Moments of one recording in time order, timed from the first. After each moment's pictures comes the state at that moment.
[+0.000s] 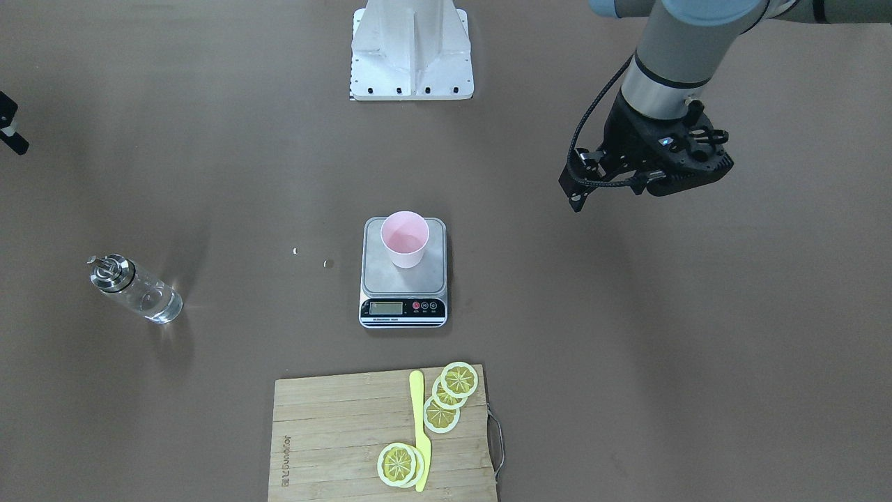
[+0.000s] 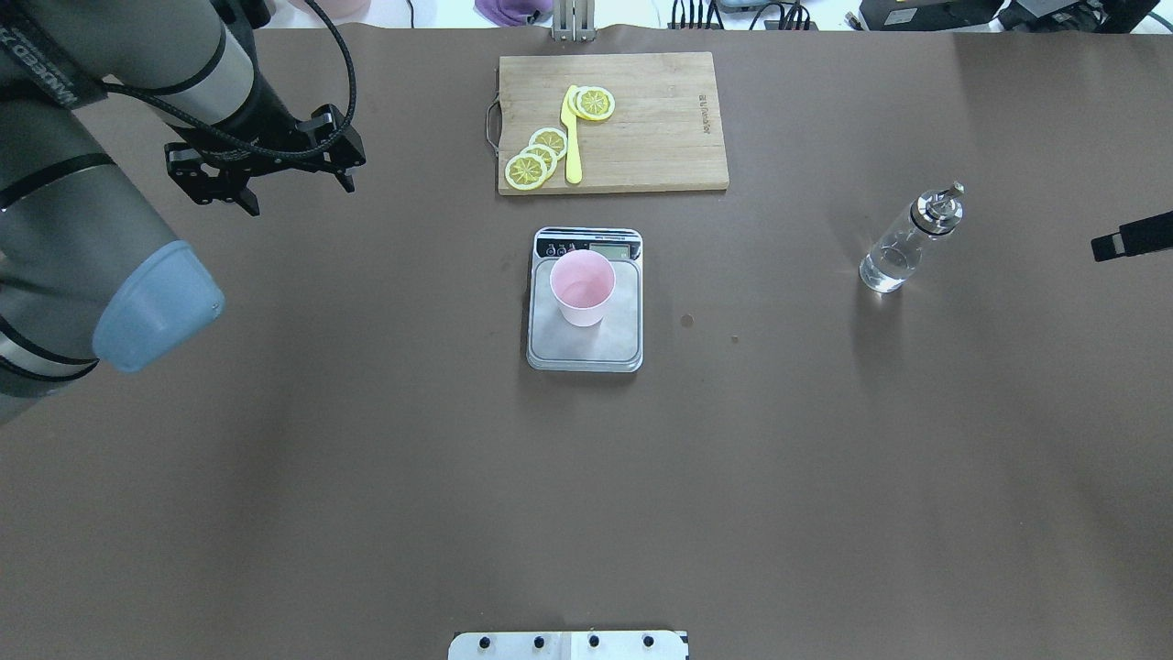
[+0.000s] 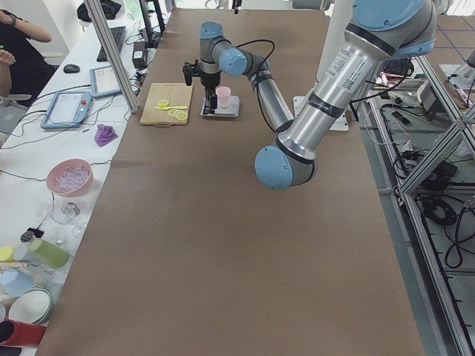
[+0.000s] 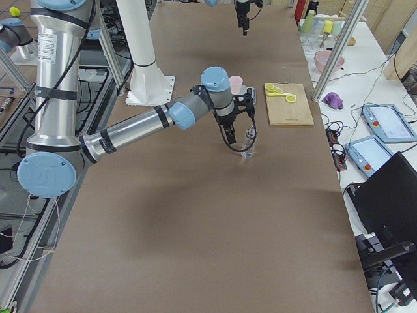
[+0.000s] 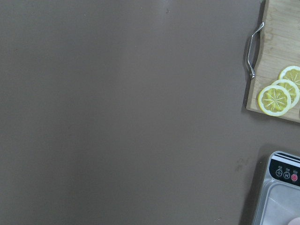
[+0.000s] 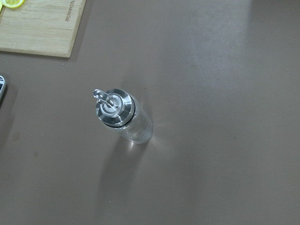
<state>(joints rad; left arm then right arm) -0.90 -2.18 -1.93 -1.26 -2.07 -1.18 1.22 -1.71 2.12 -1.23 2.30 0.57</state>
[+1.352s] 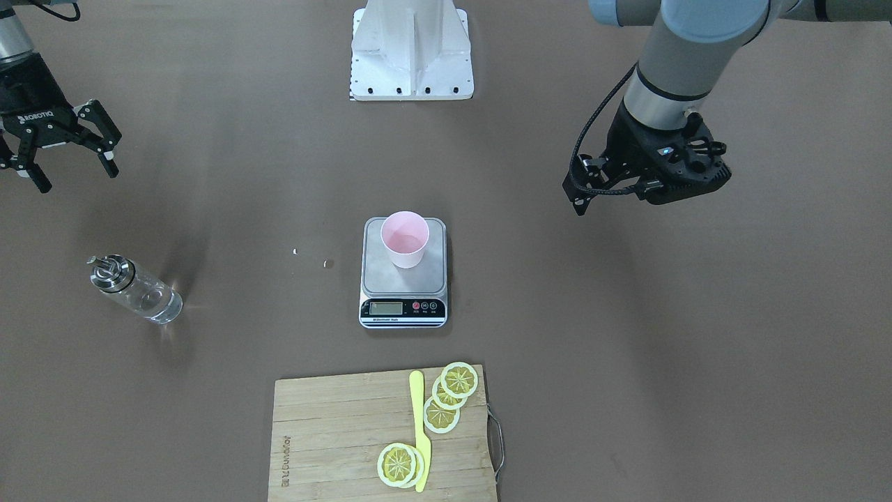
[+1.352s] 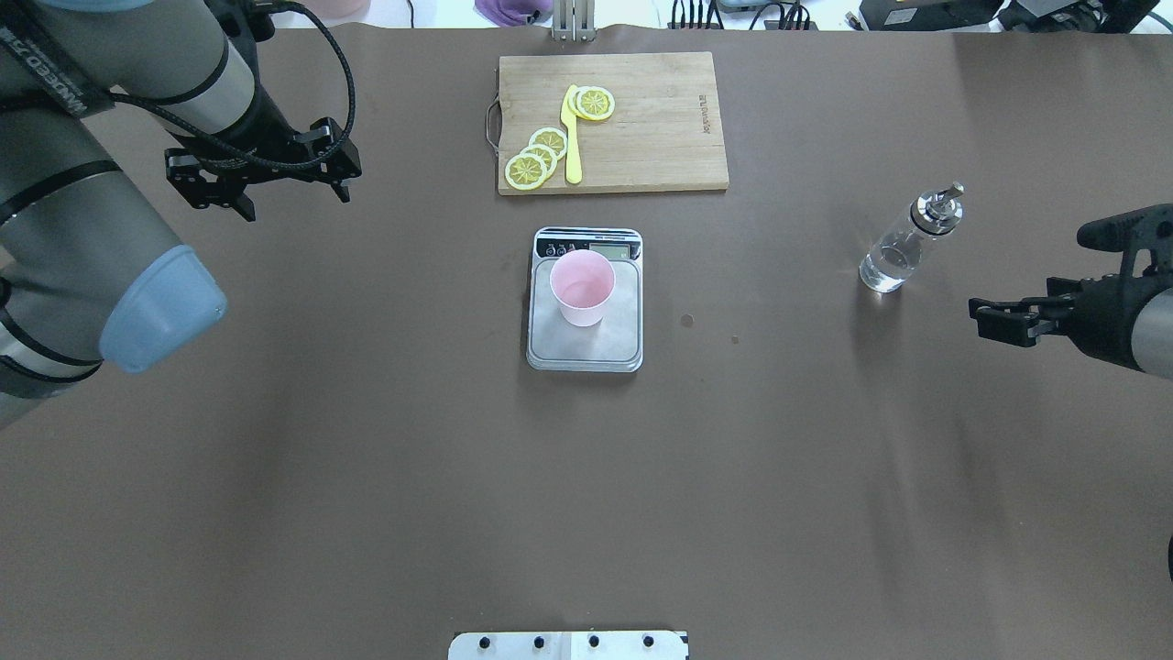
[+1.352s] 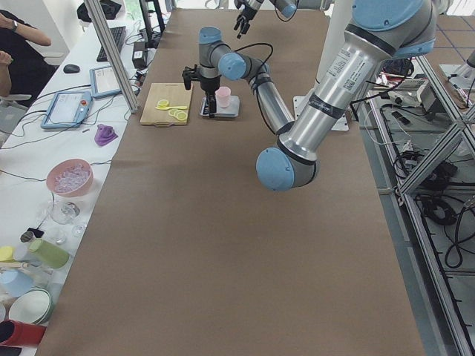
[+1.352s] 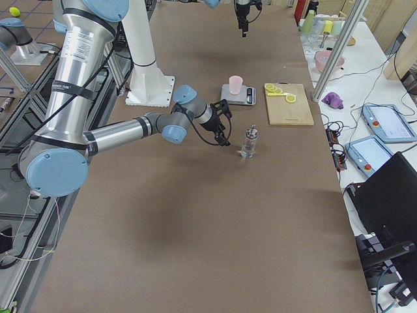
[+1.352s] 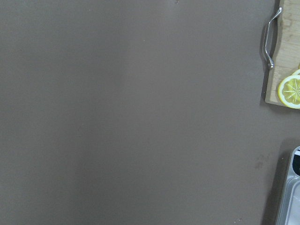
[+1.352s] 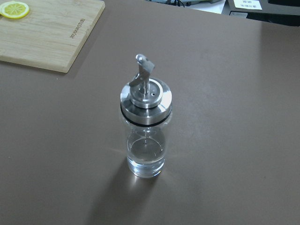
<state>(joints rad) -0.89 -2.16 -1.91 -1.26 -2.07 -1.13 0.71 -1.85 2.05 -0.74 1.56 0.86</state>
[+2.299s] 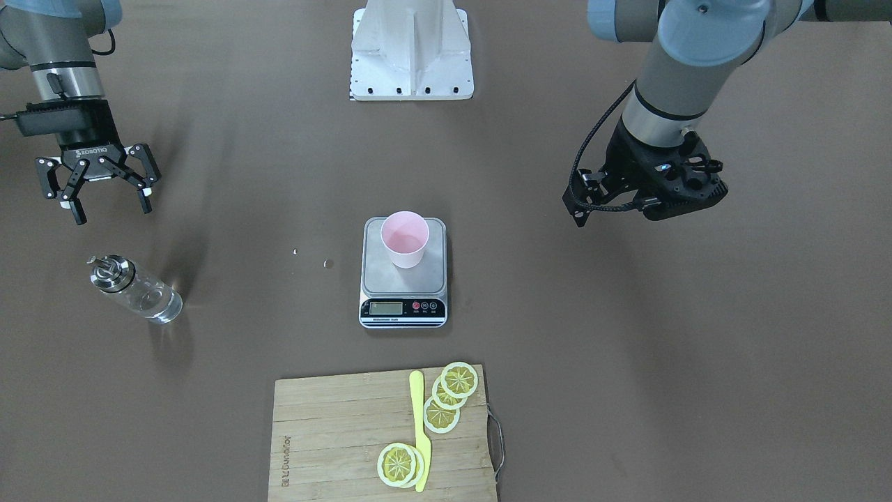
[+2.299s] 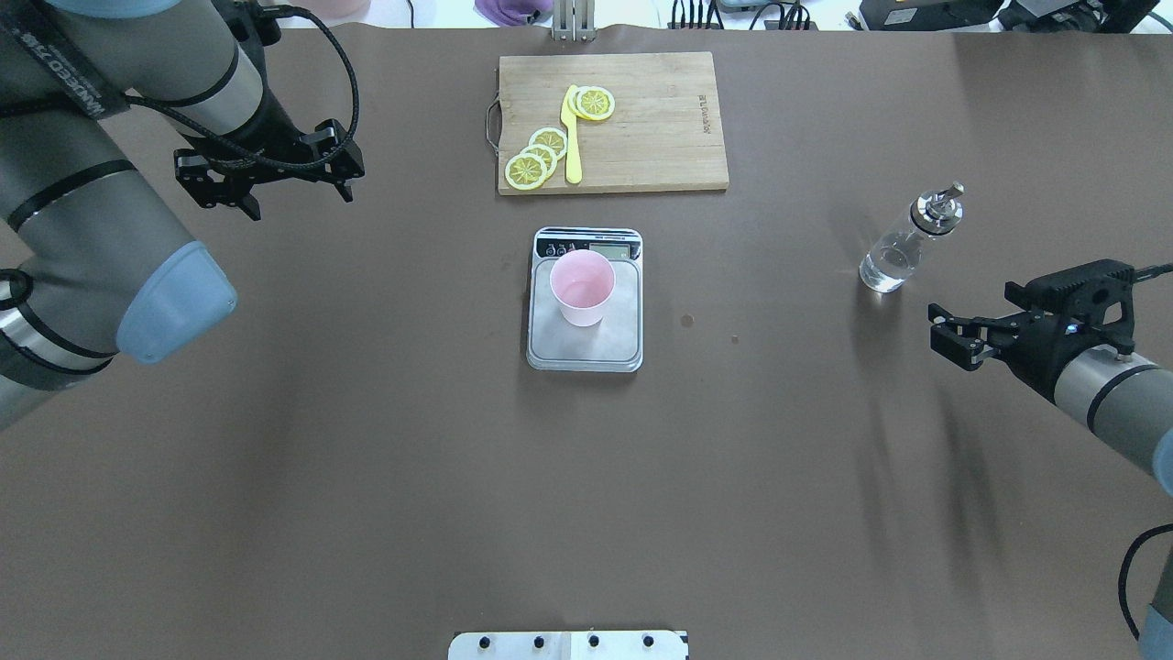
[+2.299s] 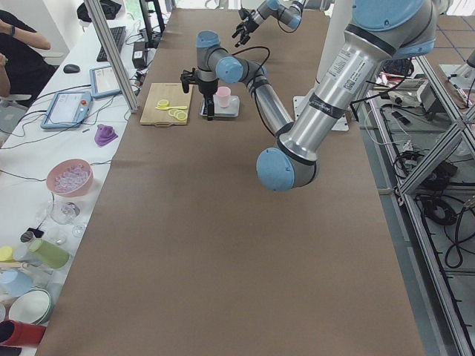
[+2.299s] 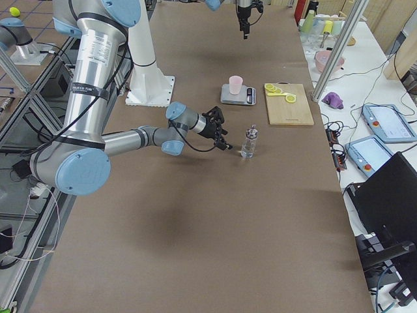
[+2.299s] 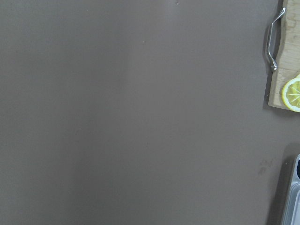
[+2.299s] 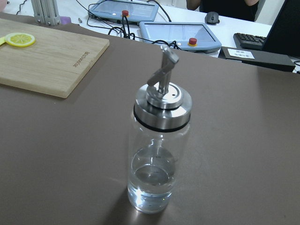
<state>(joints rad) -0.89 -2.16 -1.87 -1.30 -2.07 -1.13 0.51 -1.82 1.89 -0.52 1.16 0.89</state>
